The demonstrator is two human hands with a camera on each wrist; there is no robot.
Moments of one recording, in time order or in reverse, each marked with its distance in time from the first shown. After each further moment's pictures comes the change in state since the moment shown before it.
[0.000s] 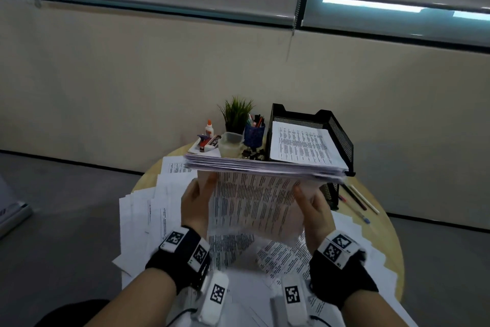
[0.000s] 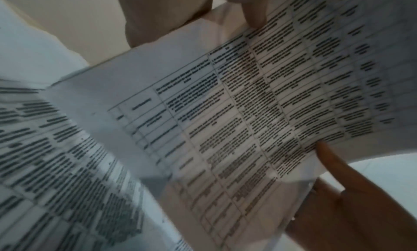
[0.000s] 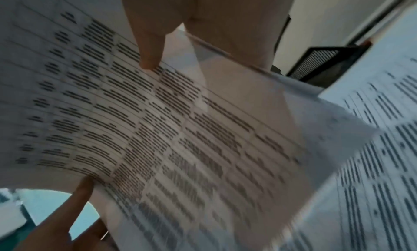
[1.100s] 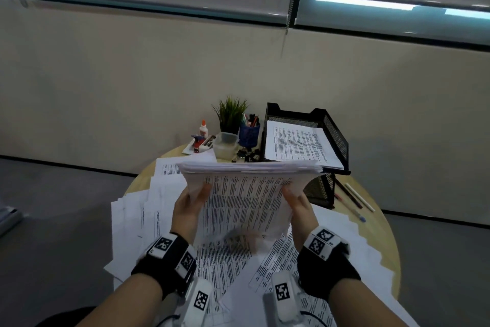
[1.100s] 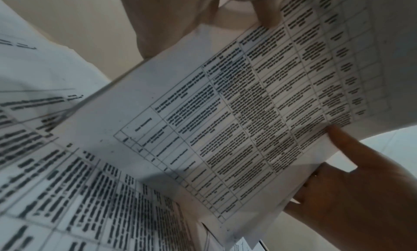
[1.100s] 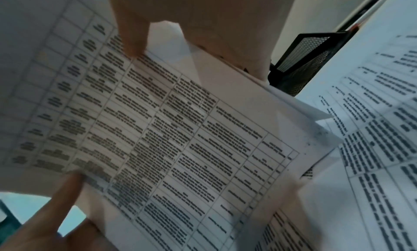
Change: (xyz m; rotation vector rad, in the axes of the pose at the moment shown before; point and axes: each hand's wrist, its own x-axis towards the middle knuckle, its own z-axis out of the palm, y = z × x) left_hand -0.001 -0.004 -0.008 0.040 -0.092 0.050; right_hand 0.011 0.010 0.009 0.024 -0.025 0.158
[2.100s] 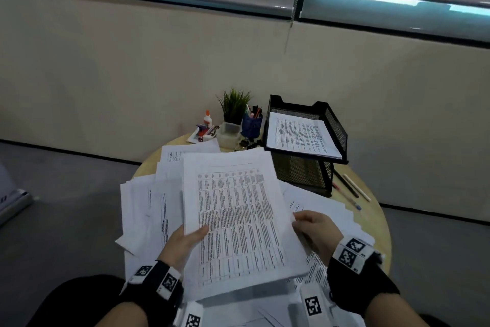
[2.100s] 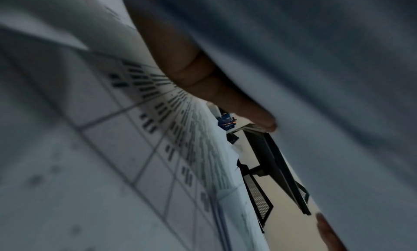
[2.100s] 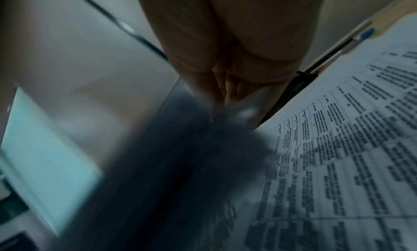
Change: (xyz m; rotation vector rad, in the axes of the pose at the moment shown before) left_hand -0.058 -0.055 -0.051 0.012 -0.158 -0.381; right_hand -0.047 0.002 -0.045 -0.435 -0.003 0.285
